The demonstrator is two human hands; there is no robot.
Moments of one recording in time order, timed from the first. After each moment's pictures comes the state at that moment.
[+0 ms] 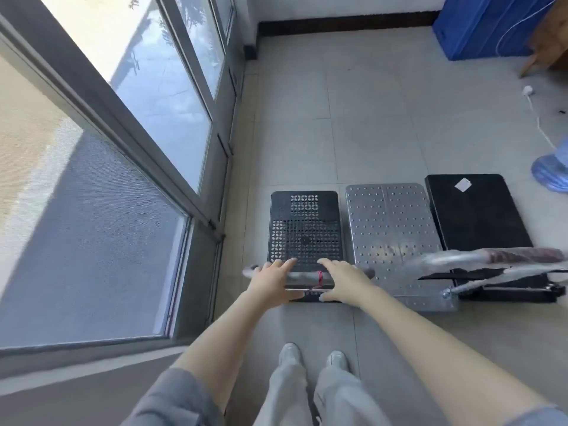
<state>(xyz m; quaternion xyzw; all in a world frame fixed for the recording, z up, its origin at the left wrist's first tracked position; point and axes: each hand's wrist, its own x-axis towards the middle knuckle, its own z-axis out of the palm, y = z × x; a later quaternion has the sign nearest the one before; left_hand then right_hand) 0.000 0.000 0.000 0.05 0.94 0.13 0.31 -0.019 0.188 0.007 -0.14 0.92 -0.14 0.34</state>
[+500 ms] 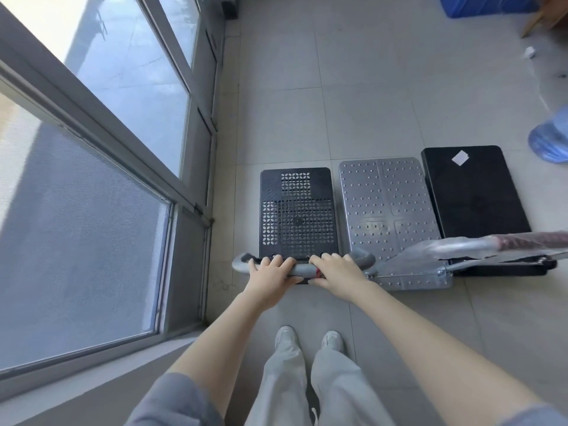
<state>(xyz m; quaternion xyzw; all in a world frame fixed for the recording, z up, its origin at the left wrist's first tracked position) -0.007 0.004 -0.051 0.09 0.94 0.09 0.31 -0.030 0.179 -0.045 -0.21 0.93 -0.03 0.31</state>
